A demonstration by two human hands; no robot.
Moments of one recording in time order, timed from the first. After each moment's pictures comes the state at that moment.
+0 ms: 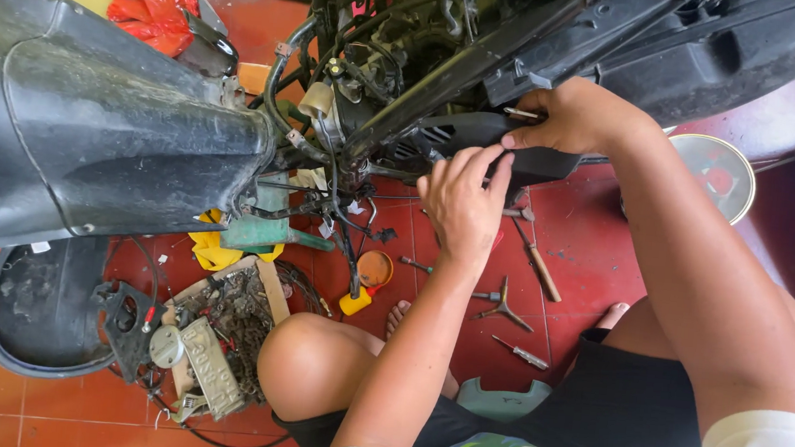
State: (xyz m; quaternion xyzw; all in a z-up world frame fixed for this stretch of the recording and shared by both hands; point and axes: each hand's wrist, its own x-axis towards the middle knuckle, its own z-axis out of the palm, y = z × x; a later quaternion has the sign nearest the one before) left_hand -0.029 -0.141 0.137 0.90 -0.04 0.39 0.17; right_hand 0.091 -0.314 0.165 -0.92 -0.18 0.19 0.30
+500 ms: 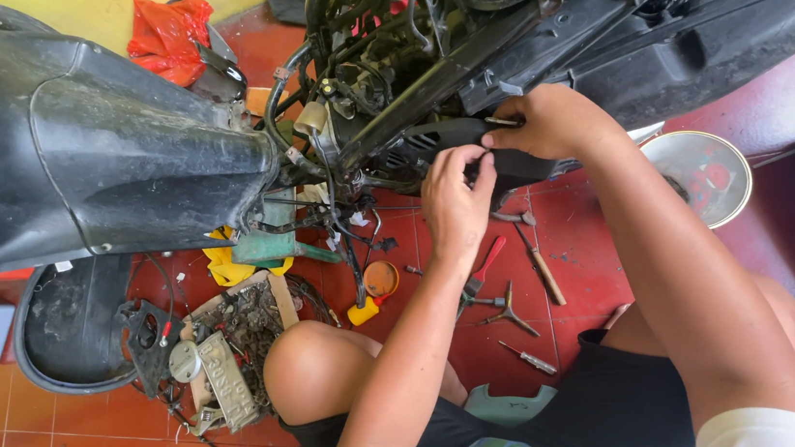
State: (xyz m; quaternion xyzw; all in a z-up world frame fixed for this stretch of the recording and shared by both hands) left_hand -0.023 -0.148 0.135 0.90 -0.01 0.33 0.28; right_hand 0.085 -0.311 0.167 -0.92 -0.19 0.14 0.30
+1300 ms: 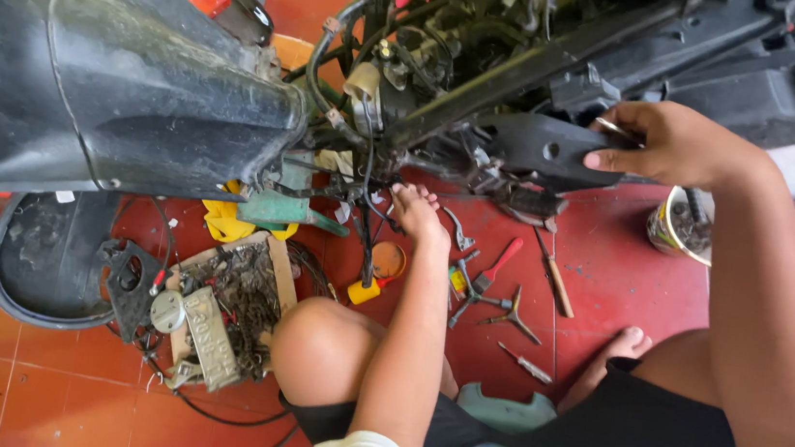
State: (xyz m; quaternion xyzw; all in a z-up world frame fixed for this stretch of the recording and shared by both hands) left_hand 0.006 -0.027 -0.015 0.44 0.38 0.25 0.77; right_hand 0.057 -0.328 0.225 -0.91 -0.14 0.27 0.27
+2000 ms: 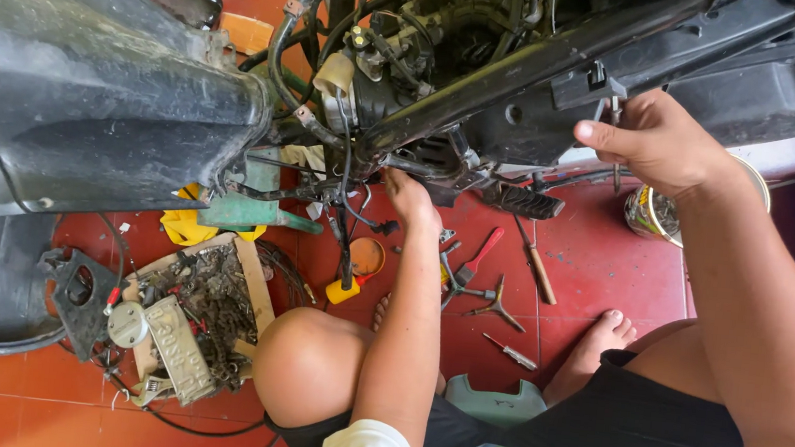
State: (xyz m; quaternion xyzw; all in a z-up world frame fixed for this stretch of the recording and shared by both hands) left_hand 0.034 -0.029 -0.015 0.46 0.46 0.13 0.74; right_hand 0.062 -0.318 0.164 -0.75 -0.08 0.22 0.62
